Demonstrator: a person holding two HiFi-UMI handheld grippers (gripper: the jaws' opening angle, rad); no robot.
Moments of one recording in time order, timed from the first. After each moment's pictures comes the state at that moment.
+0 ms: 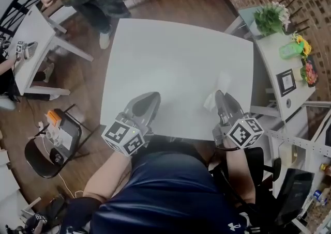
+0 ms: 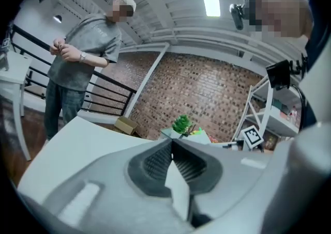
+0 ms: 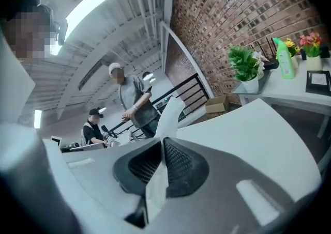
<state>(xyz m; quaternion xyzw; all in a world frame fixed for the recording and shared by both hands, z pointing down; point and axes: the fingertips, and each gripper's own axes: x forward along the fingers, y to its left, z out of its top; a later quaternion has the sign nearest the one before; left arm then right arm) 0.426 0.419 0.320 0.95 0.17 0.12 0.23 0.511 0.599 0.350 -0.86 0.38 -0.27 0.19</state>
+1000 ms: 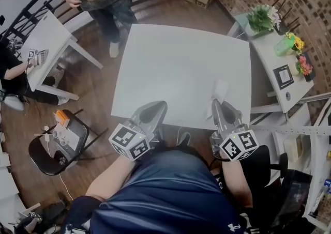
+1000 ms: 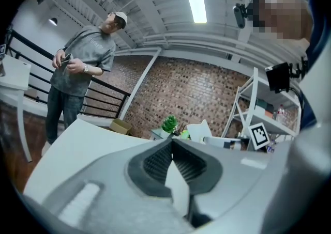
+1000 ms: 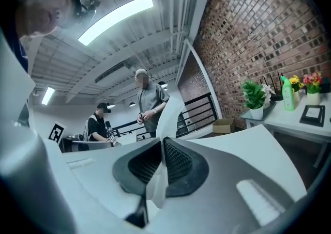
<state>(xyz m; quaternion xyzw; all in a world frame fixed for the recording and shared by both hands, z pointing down) 0.329 0.459 0.277 0.95 0.20 0.12 0.22 0.396 0.606 0.282 -0.89 0.41 -0.16 0.13</state>
